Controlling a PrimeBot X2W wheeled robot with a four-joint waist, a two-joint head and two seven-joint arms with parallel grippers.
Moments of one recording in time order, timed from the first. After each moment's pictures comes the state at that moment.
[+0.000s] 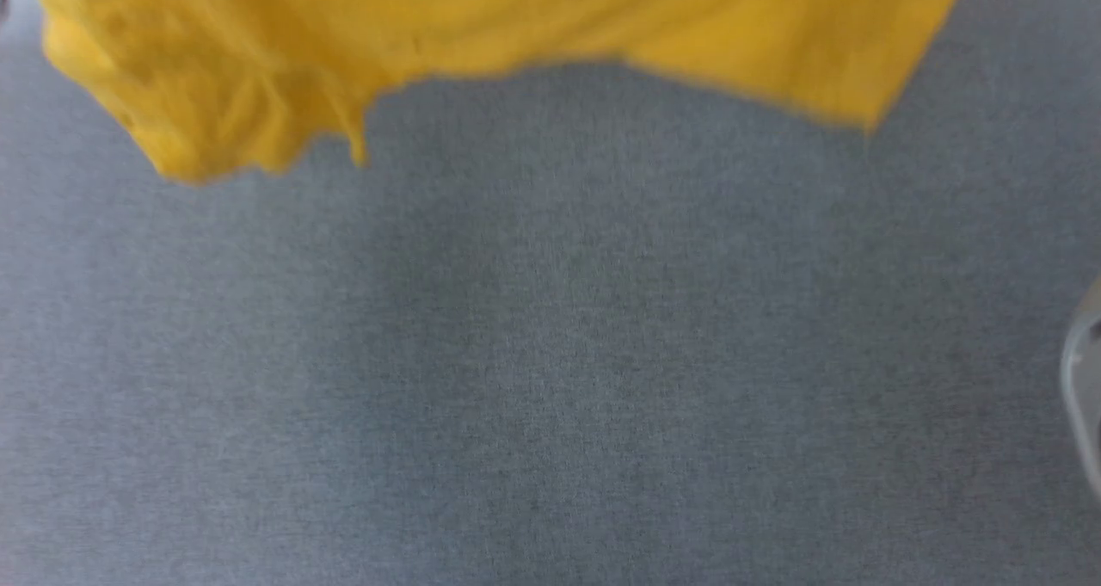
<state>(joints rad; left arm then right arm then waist) -1.57 0.46 -0.31 0.28 -0.45 0.20 0.18 -1.37 -0.07 -0.15 0.35 0.01 0.13 0.43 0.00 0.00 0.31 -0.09</state>
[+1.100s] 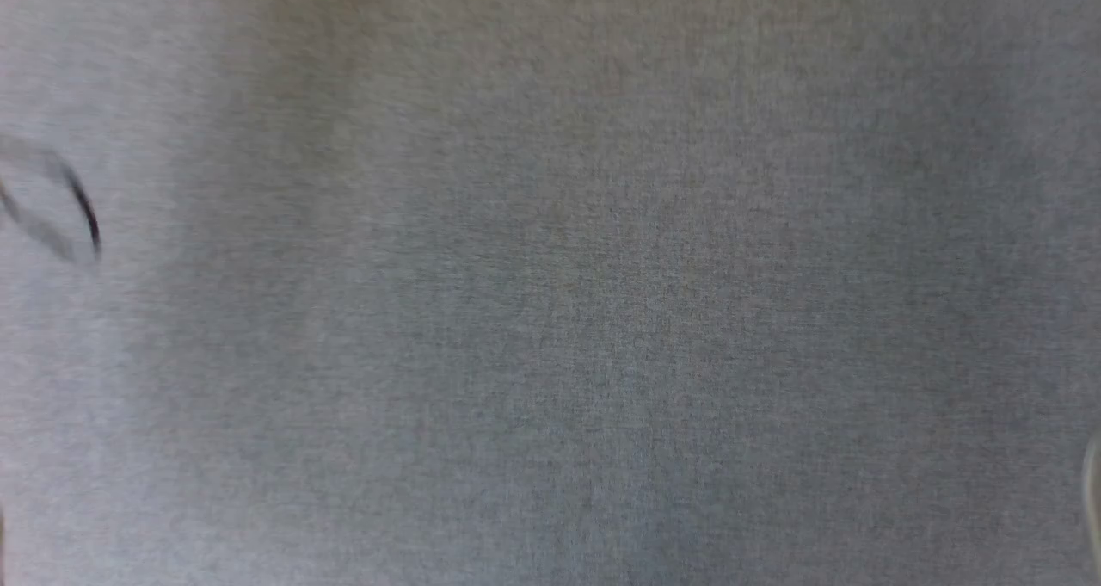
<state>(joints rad) -1.12 0.56 -0.22 0.03 -0.59 0.04 -0.16 -1.15 -0.20 -0.06 0.17 0.12 0.13 0.28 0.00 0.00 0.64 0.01</state>
